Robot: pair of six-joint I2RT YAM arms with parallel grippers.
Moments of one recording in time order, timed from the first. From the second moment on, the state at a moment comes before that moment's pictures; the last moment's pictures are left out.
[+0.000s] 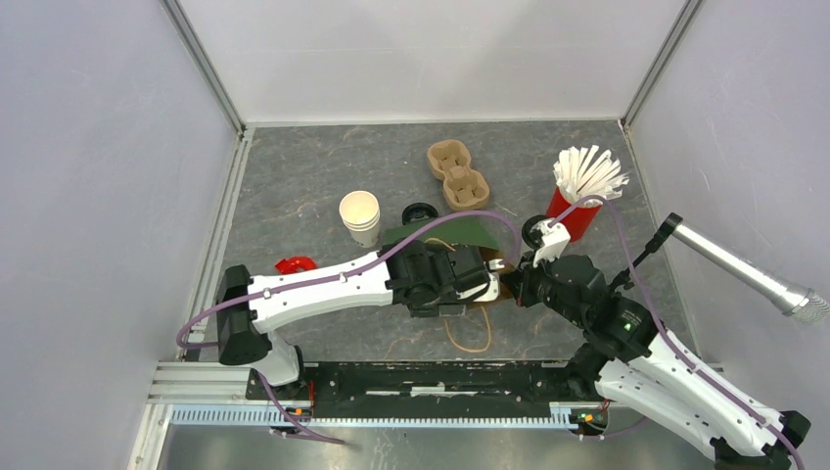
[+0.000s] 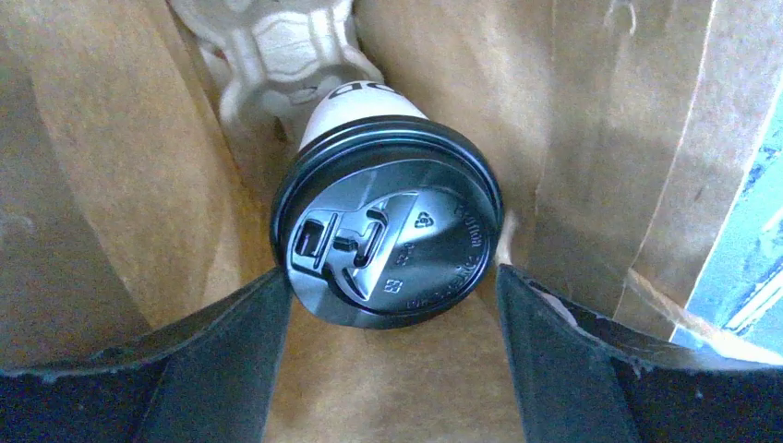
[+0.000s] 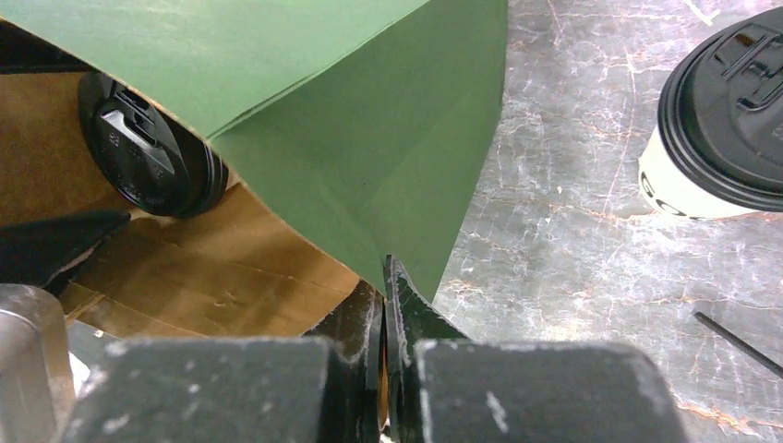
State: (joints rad) left arm -1.29 1.61 1.53 -1.16 -0.43 0.33; right arm 0.81 0.57 0.63 -0.52 0.17 0.44
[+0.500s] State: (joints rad) left arm -1.29 1.60 1.50 -1.13 -0.50 0.32; right arm 0.81 0.58 0.61 -0.49 0.14 0.43
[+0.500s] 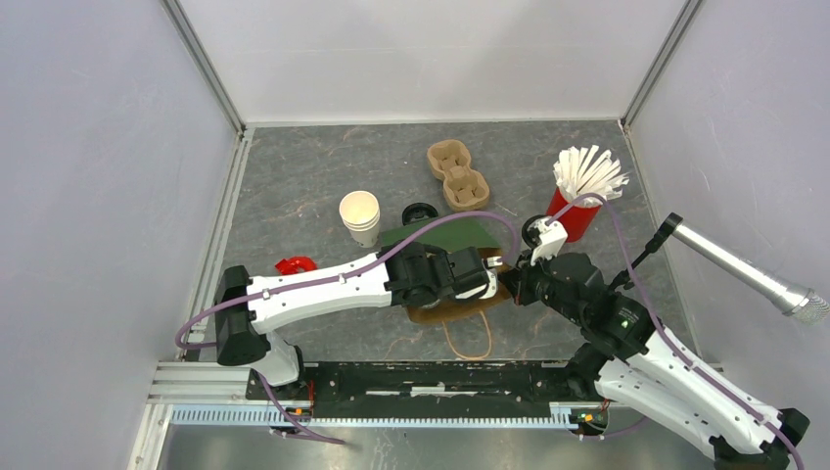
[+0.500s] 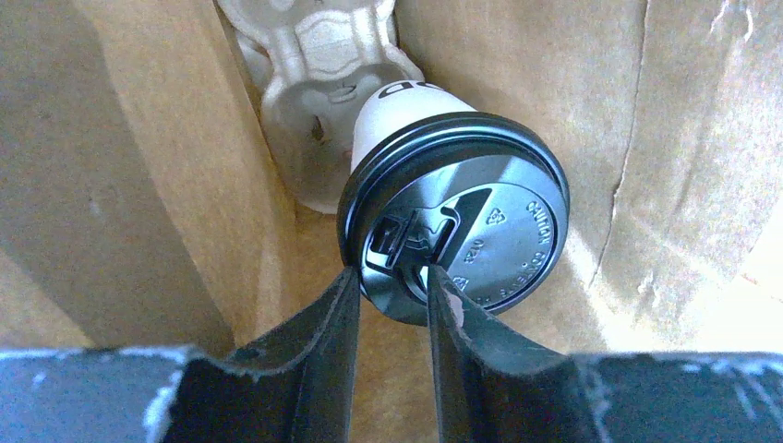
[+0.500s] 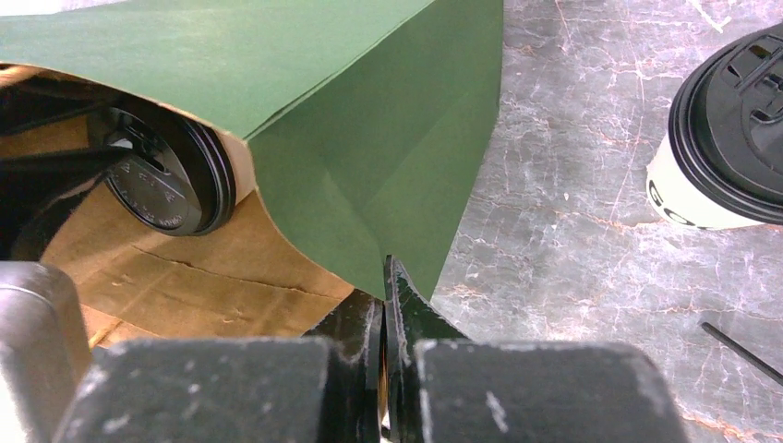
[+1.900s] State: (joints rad) left arm -1.29 1.63 1.48 -1.15 -0.49 0.39; right arm 0.81 0.66 0.69 -0.49 0.12 0.44
